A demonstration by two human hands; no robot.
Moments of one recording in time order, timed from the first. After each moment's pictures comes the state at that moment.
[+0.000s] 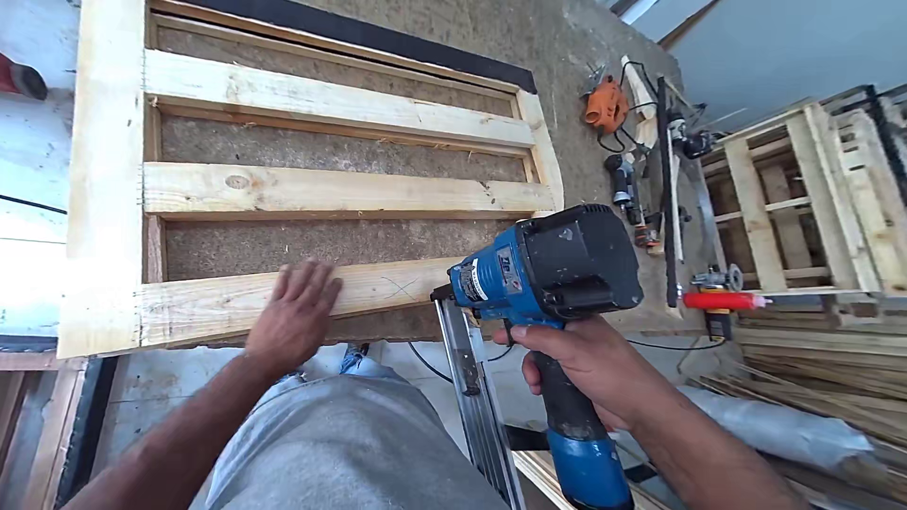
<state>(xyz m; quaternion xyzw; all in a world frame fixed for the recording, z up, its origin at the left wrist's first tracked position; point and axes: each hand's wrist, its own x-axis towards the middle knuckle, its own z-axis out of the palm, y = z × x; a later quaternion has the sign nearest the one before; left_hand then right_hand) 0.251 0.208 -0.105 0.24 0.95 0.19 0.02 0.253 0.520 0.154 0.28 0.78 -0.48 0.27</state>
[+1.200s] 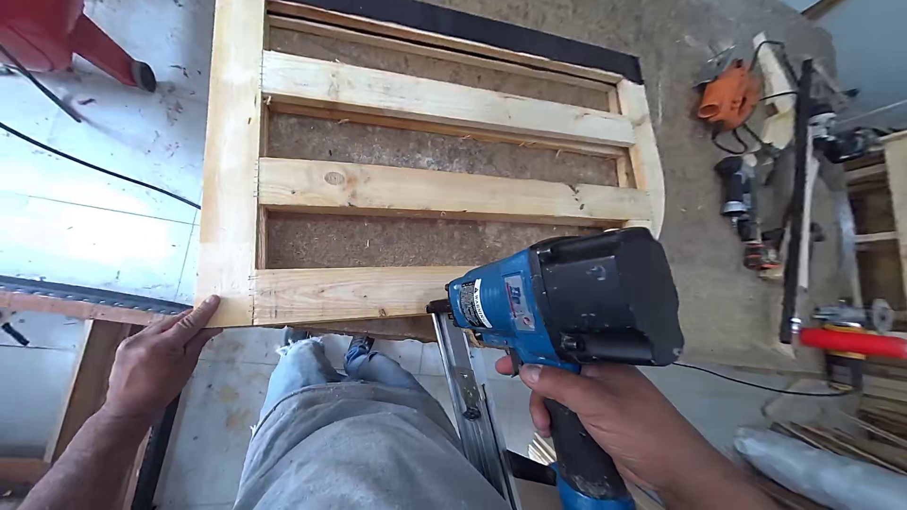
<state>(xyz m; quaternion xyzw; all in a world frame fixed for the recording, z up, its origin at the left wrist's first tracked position) 0.360 -0.040 -0.116 -0.02 0.96 0.26 -0.05 0.261 0.426 0.129 0.18 0.76 -0.53 0.33</state>
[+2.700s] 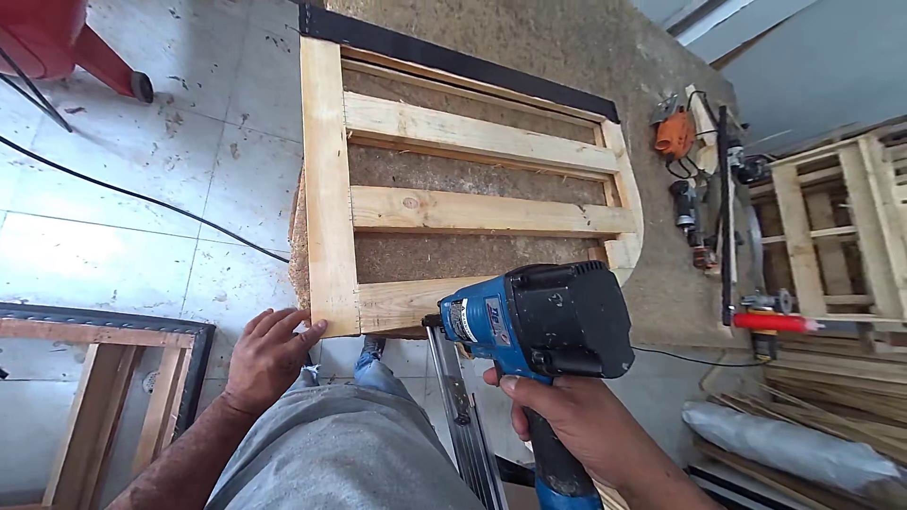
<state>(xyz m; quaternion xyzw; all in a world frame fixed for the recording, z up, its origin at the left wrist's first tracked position) 0.344 -0.086 -0.133 0.15 0.93 0.32 -0.13 0.304 0.239 0.138 0.22 0.80 -0.48 0.29</state>
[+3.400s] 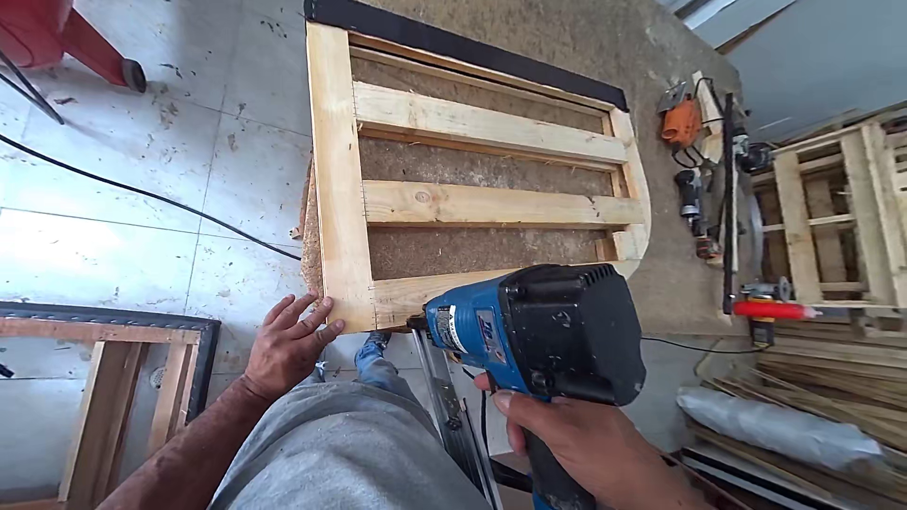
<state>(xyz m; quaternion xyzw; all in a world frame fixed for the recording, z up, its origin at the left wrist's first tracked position) 0.334 -0.097 -0.160 0.22 0.88 0.37 -0.17 0.319 0.197 0.142 0.16 0.81 -0.49 0.29</state>
